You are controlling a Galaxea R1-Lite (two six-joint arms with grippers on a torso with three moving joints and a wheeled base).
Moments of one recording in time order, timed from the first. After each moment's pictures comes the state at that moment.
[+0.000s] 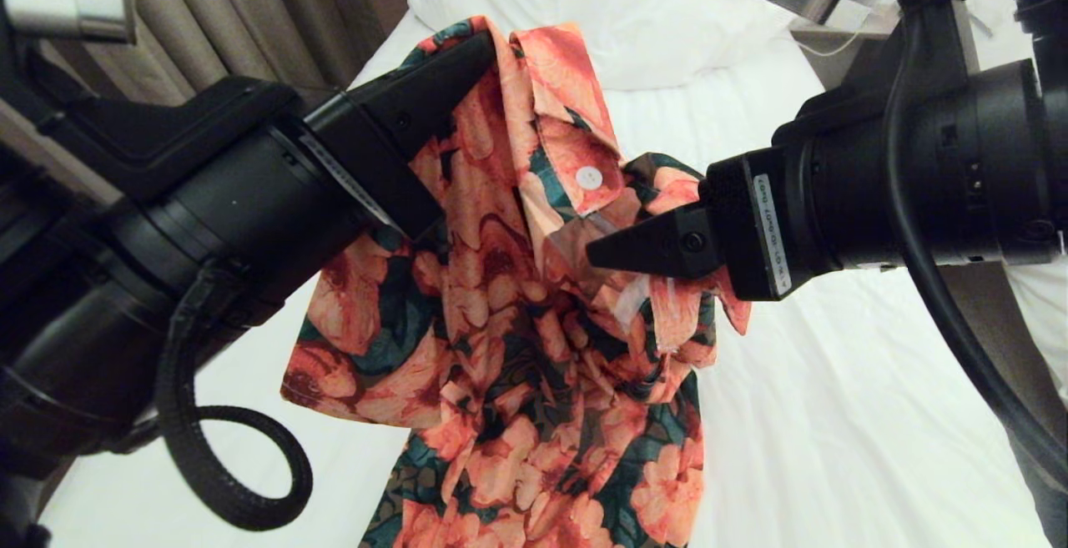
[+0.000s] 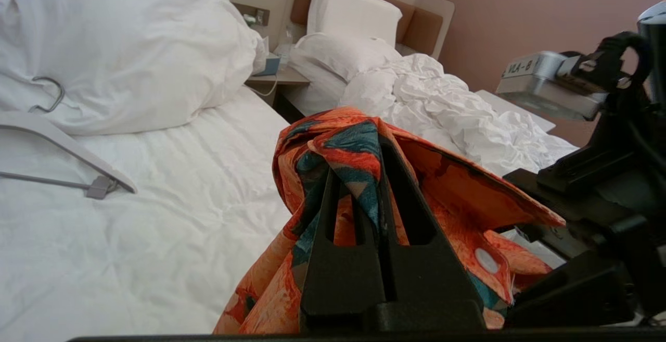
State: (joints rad) left arm -0.86 1.39 -0.76 -1.10 0.00 0.00; right arm 0.94 1.60 -1.72 0.56 -0.17 0.19
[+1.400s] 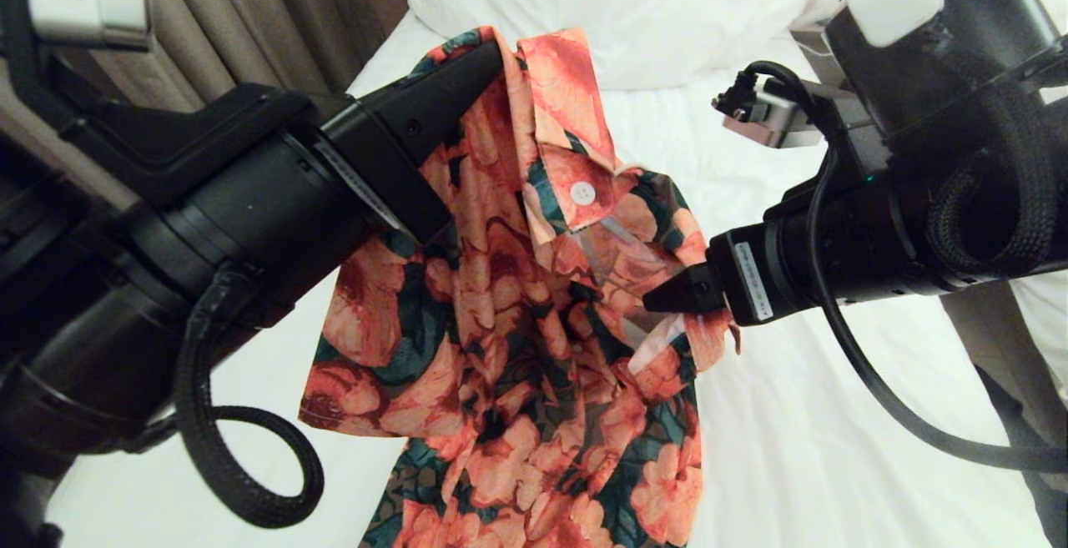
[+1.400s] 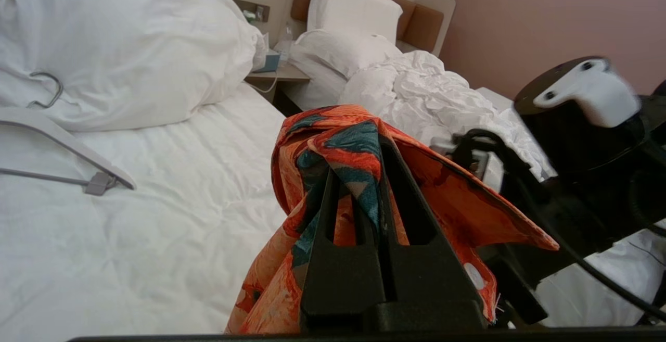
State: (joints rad) left arm -0.86 1.40 -0.76 -1.10 0.00 -0.01; right arm 0.79 1.67 -1.69 0.69 -0.18 0.27
